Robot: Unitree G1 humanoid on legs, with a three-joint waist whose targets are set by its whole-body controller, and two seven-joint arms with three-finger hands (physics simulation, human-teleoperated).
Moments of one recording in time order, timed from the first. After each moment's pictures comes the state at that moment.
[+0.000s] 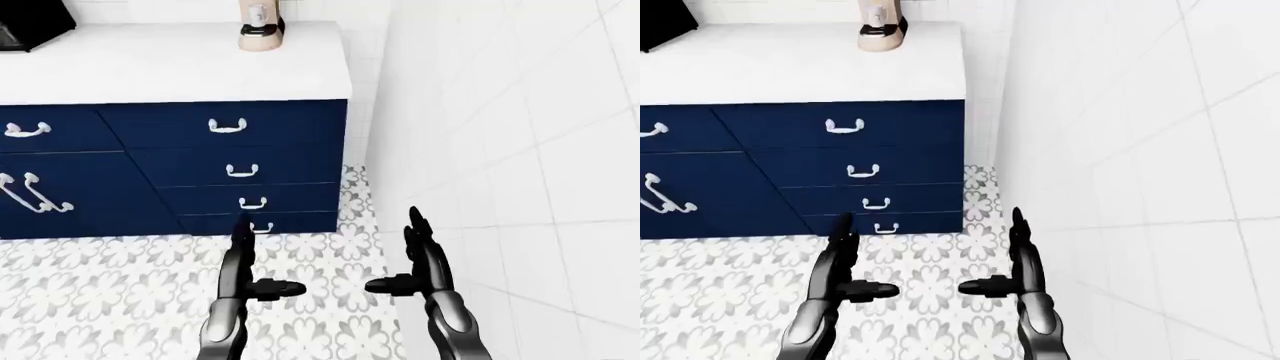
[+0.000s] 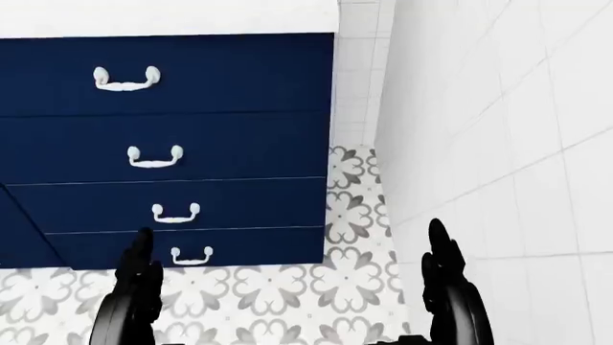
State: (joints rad) left arm 0.03 0.02 0.04 0.09 -0.01 0.06 -0.04; right arm 0.03 -0.01 -0.04 0.09 0.01 0.06 0.04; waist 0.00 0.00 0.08
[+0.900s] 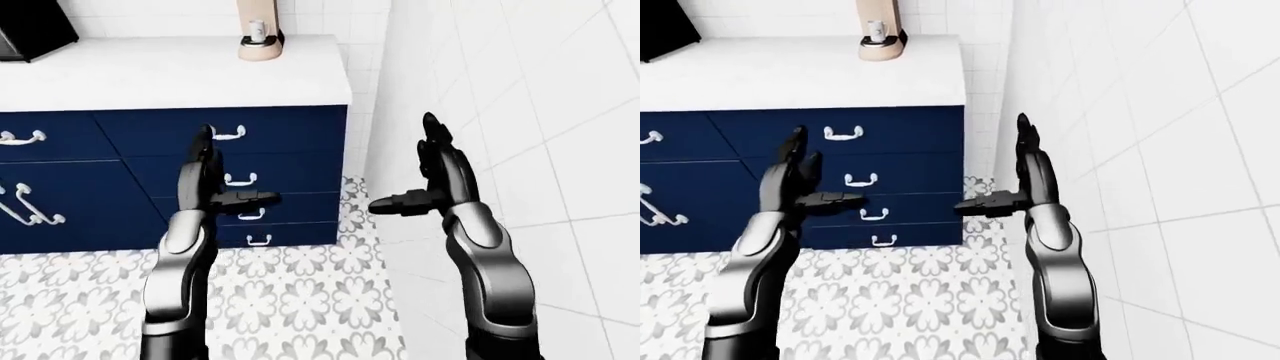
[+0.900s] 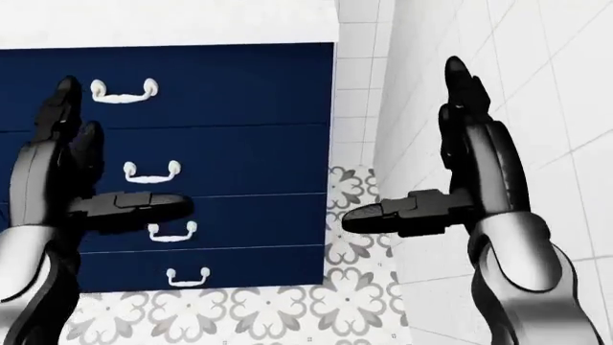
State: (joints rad) left arm -0.39 0.16 0.18 -0.15 -0.16 0.51 0.05; right arm -0.38 -0.09 -0.07 -0.37 -0.05 0.70 0.04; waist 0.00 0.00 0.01
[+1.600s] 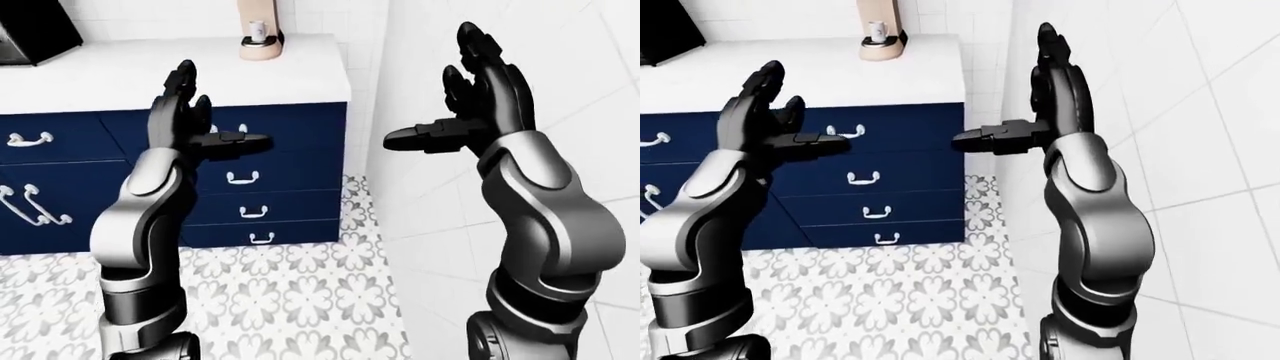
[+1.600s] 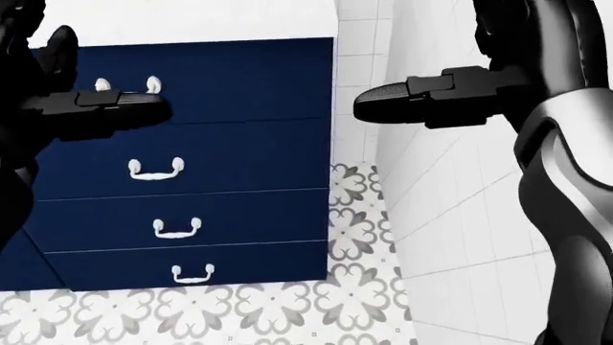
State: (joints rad) left arm -0.68 0.30 0.21 -0.23 -0.32 0.83 0.14; right arm -0.75 -0.22 -0.15 -0.52 0.11 1.08 -0.06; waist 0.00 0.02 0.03
